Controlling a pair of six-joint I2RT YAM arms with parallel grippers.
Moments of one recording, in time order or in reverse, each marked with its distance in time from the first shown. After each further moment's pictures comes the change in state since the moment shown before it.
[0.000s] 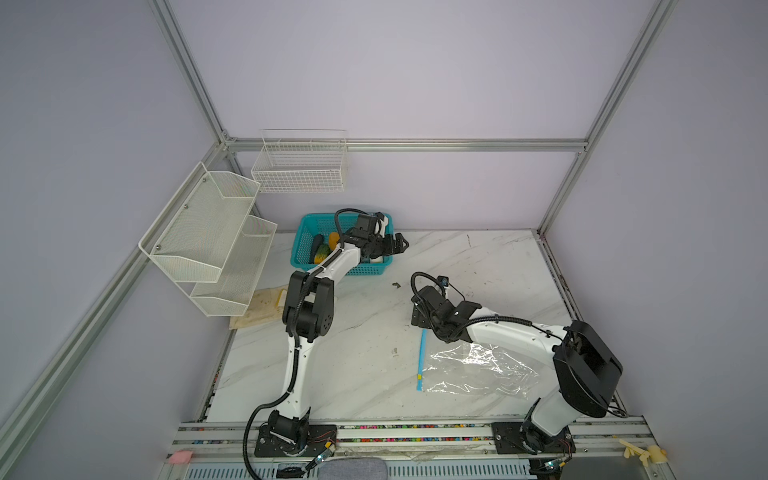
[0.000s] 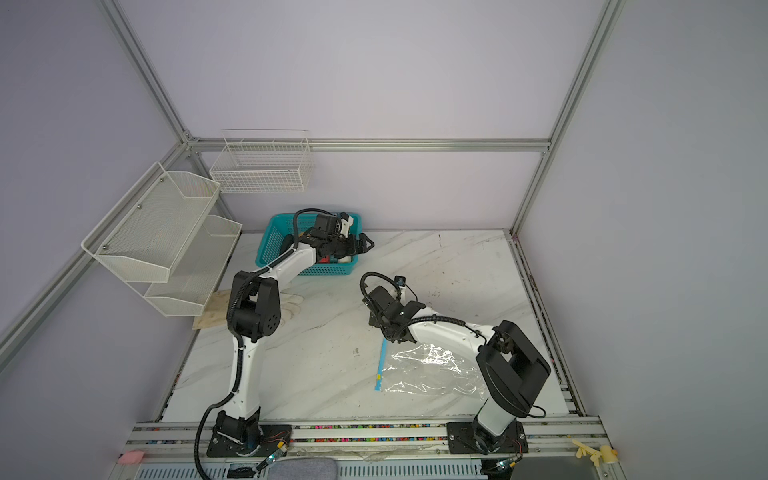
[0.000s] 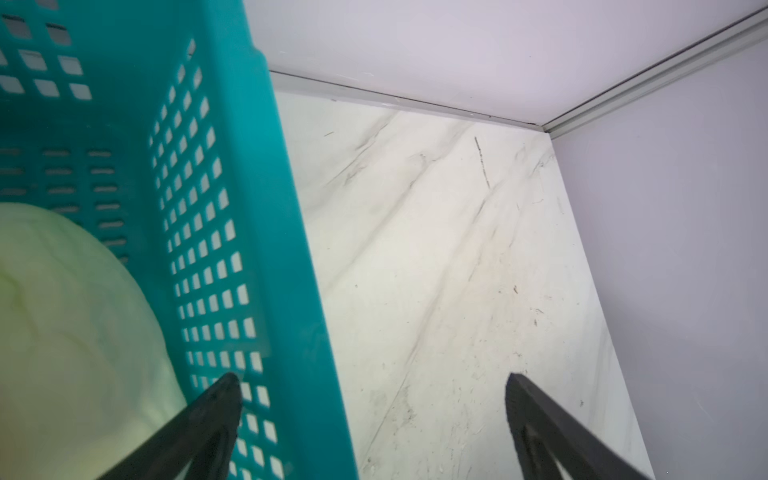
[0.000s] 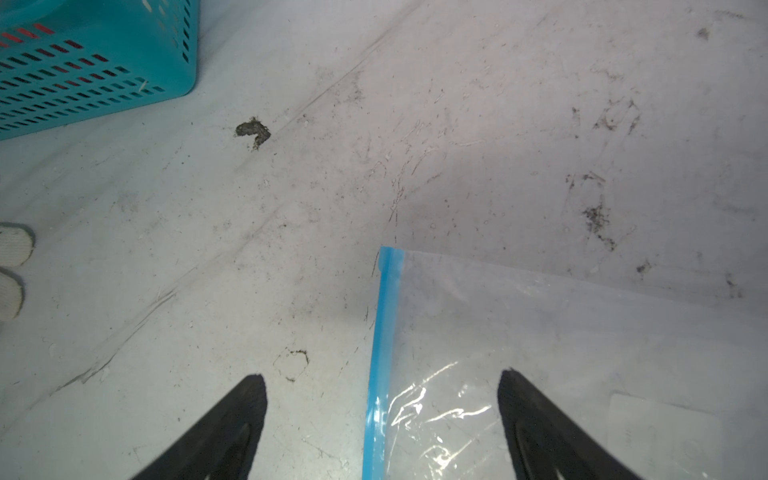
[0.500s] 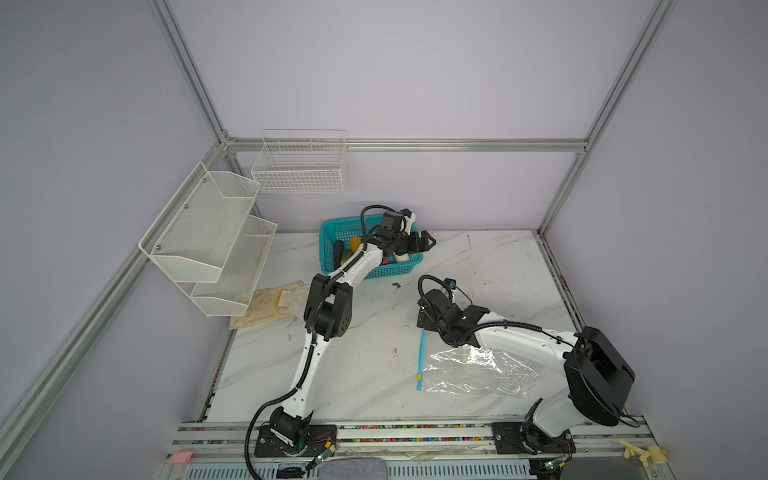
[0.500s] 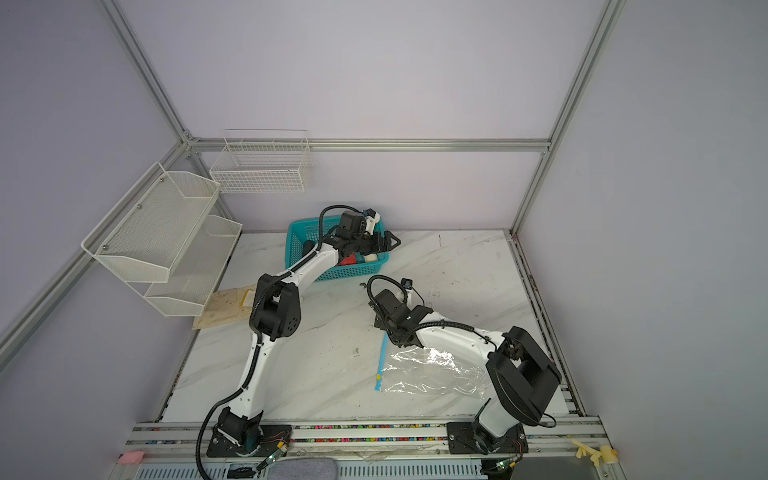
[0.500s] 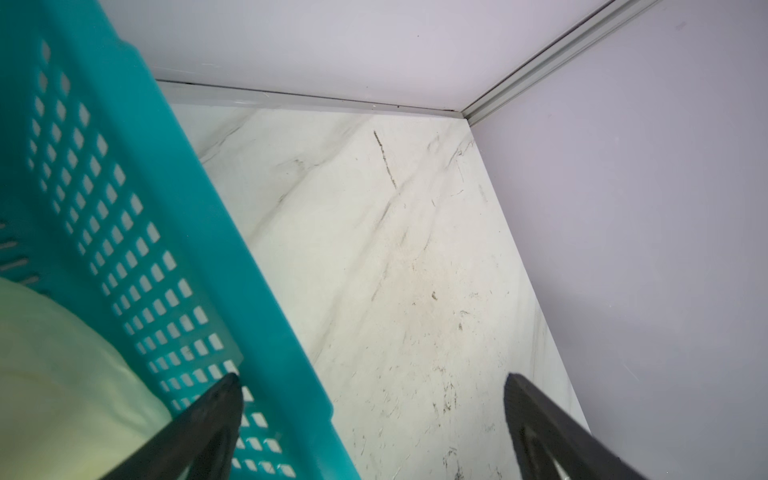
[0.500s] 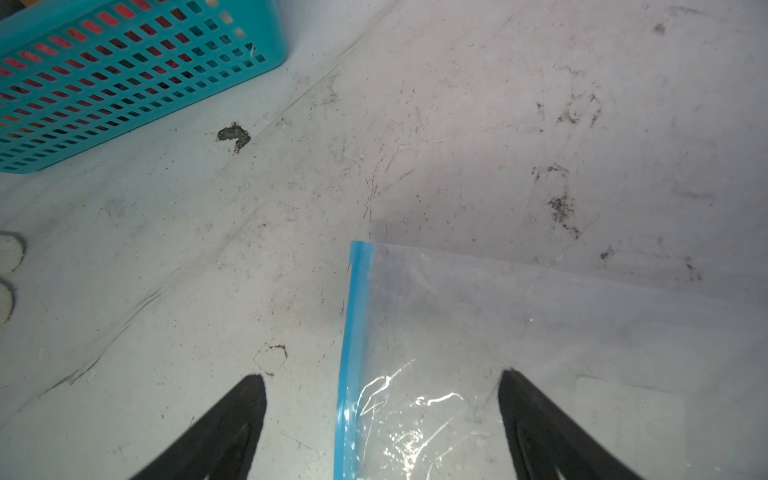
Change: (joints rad) left arm -0.124 0.161 0.267 0.008 0.058 -0.072; right arm -0.010 -0.068 -0.077 0.016 0.015 0.018
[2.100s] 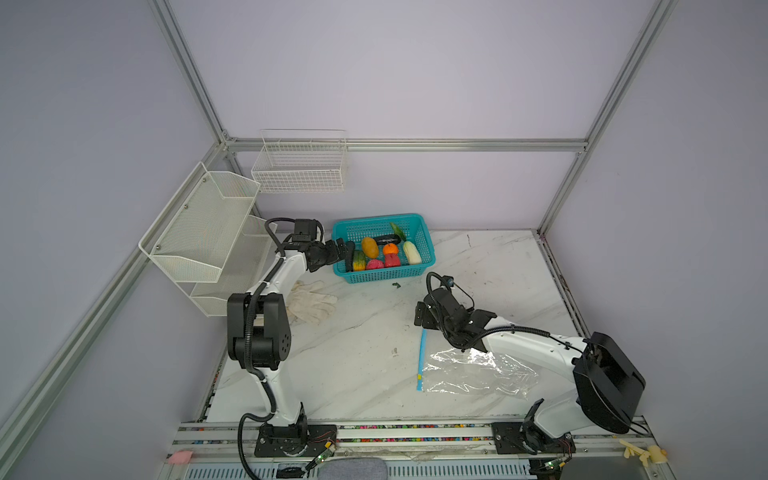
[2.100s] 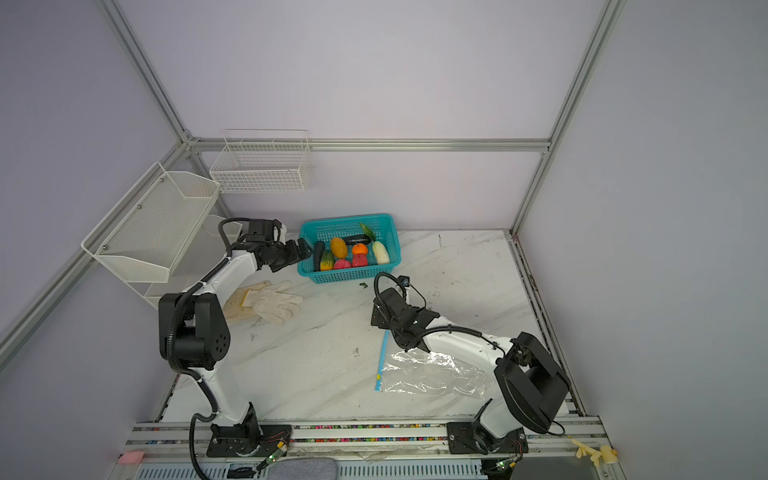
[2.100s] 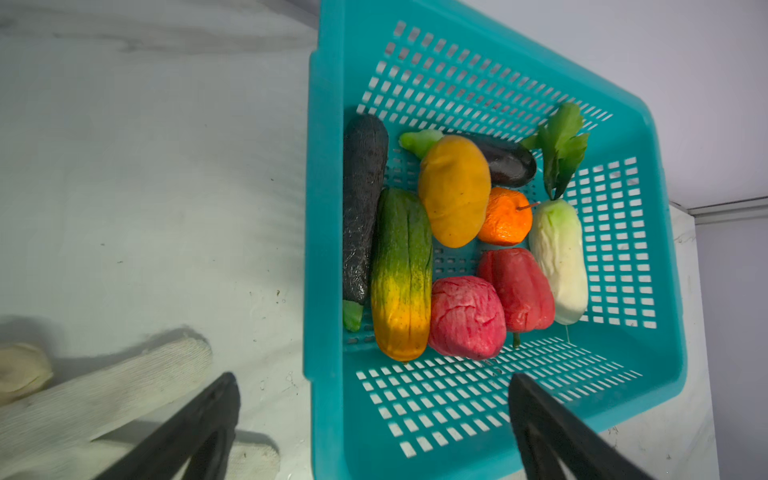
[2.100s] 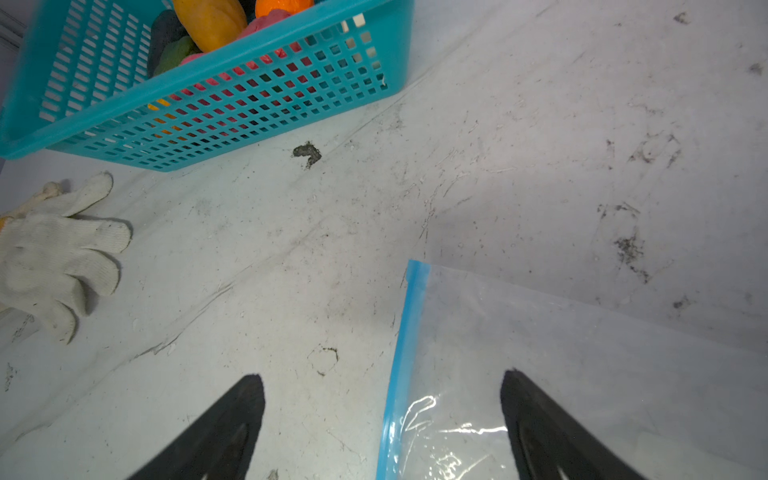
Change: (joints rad) left arm 0.428 -0.563 -0.717 -0.152 -0.212 0.127; right arm -0.012 -0.052 -0.063 0.183 -0.084 -0.108
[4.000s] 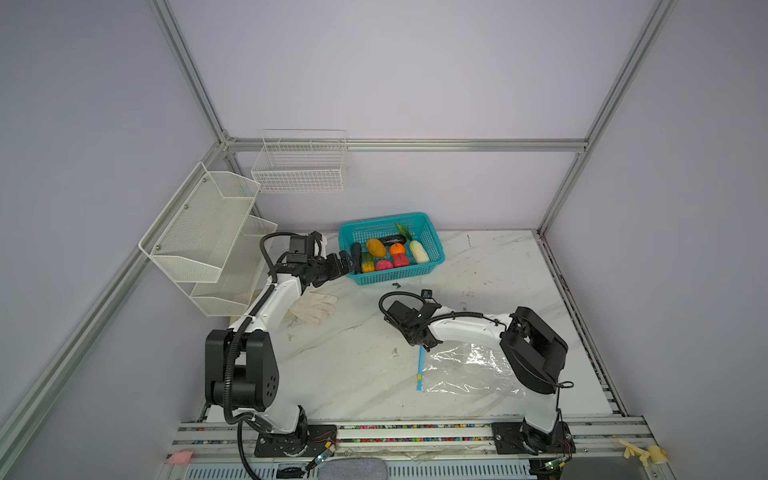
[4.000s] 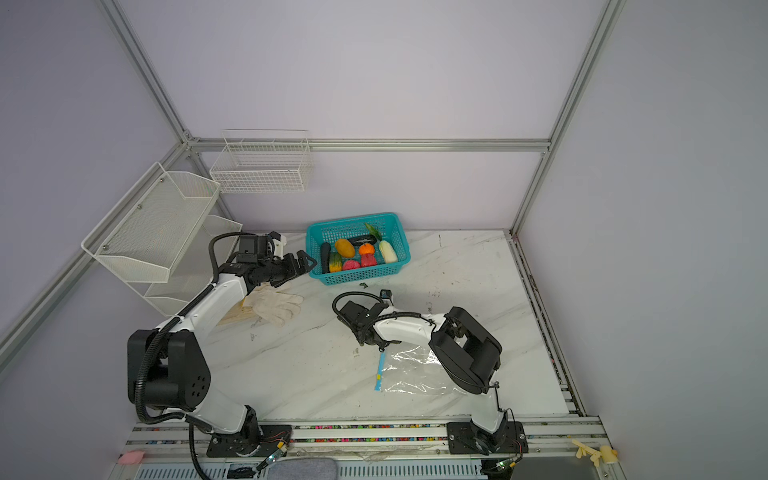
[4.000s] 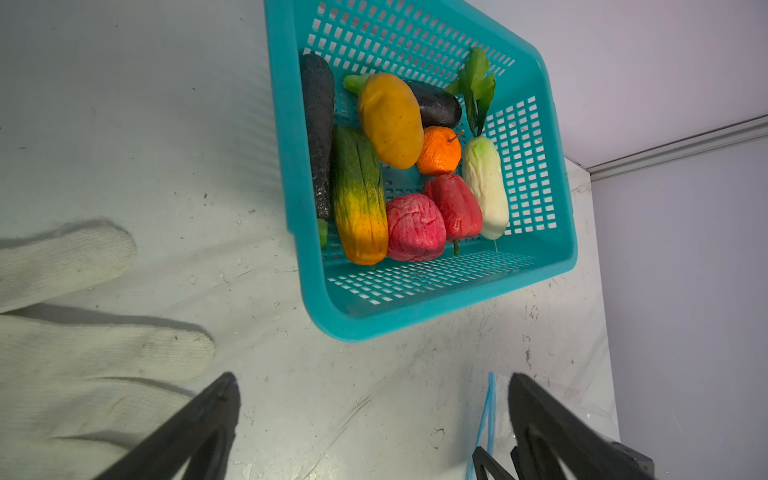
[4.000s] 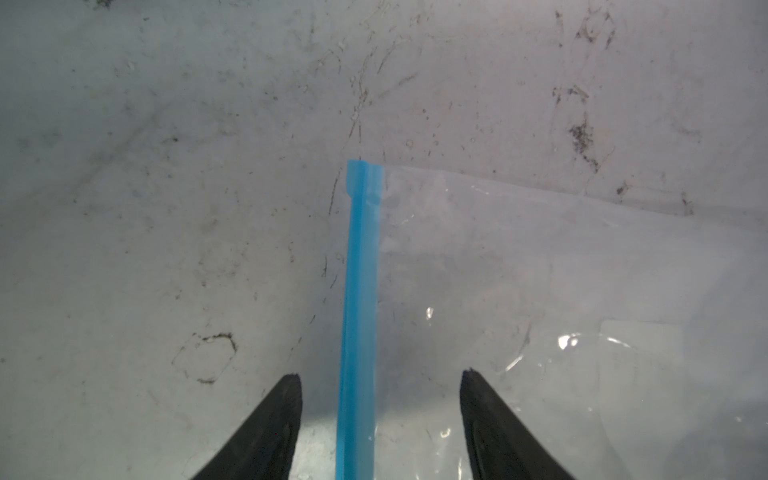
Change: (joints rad) left arm -0.032 -0.344 -0.309 0.059 0.110 -0.060; right arm 0.145 0.426 0.371 -0.525 0.213 0.279
